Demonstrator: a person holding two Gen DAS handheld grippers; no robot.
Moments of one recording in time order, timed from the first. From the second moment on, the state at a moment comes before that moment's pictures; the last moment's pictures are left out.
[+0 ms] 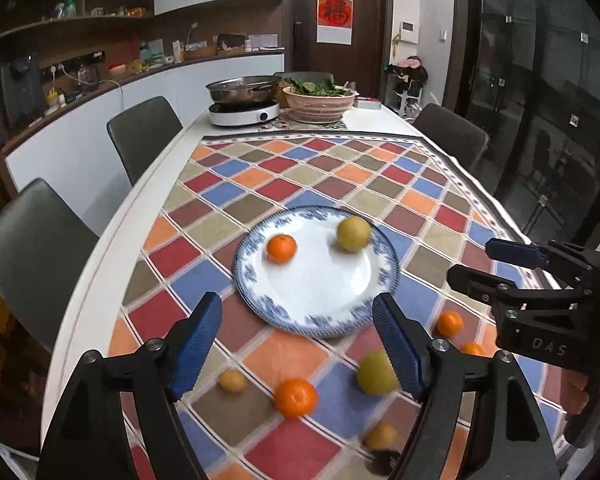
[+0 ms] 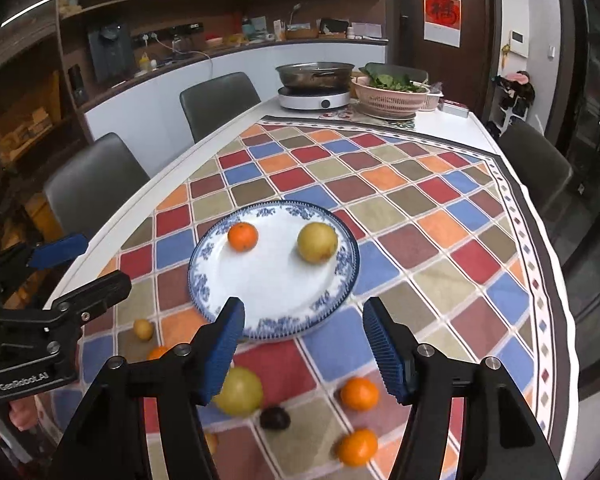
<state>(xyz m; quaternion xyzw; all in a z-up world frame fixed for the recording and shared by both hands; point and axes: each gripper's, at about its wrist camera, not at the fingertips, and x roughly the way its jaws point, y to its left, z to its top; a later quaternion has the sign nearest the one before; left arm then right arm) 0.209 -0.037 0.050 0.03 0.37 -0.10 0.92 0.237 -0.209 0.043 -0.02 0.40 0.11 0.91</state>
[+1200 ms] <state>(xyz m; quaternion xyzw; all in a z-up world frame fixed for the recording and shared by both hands) 0.137 -0.082 -0.060 0.03 0.53 -0.14 0.83 0.154 -0.256 -0.050 -0.03 0.47 0.07 0.88</state>
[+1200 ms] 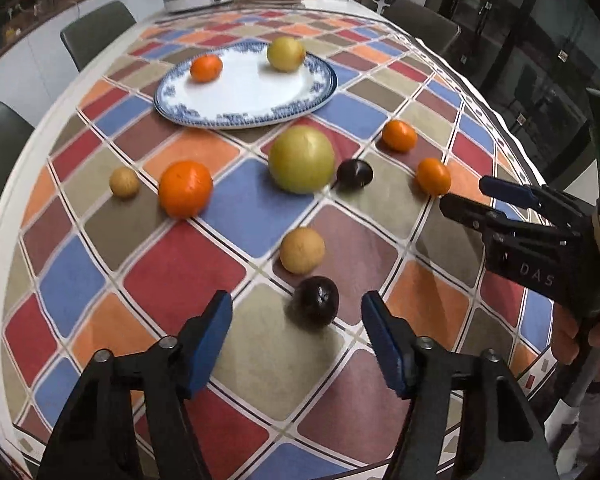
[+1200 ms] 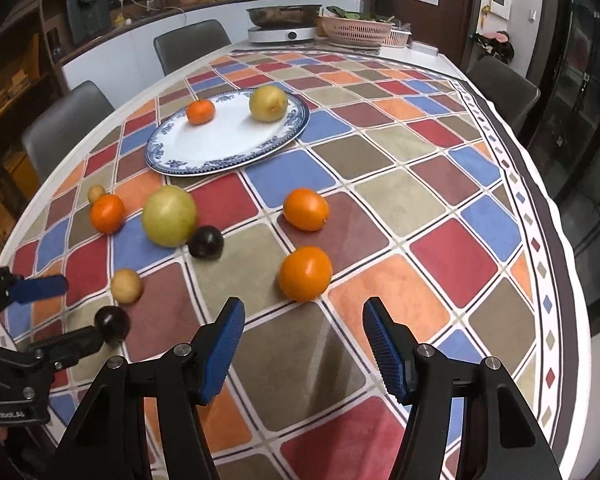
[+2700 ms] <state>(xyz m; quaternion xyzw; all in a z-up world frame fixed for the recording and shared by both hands) 0.135 -0.080 -0.048 0.01 0.51 -0.18 0.84 0.147 -0.238 -0.037 -0.01 0.46 0.11 0.88</state>
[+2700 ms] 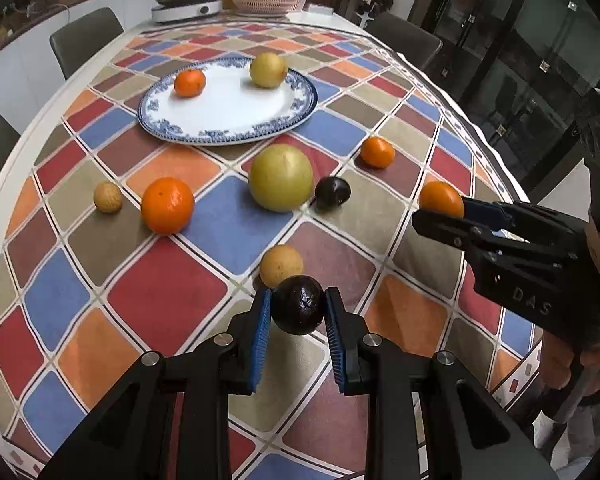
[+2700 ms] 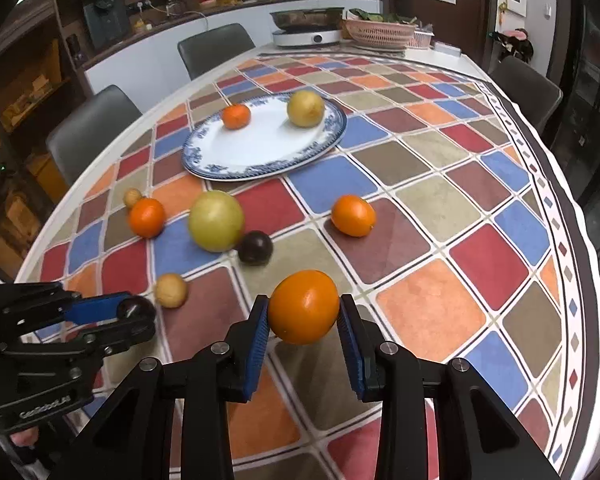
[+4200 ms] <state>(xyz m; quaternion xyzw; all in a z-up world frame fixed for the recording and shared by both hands) 0.235 -0.037 0.019 0.05 0.40 -0.18 0.90 0.232 -0.183 0.023 -0.03 0.40 0.15 0.90</state>
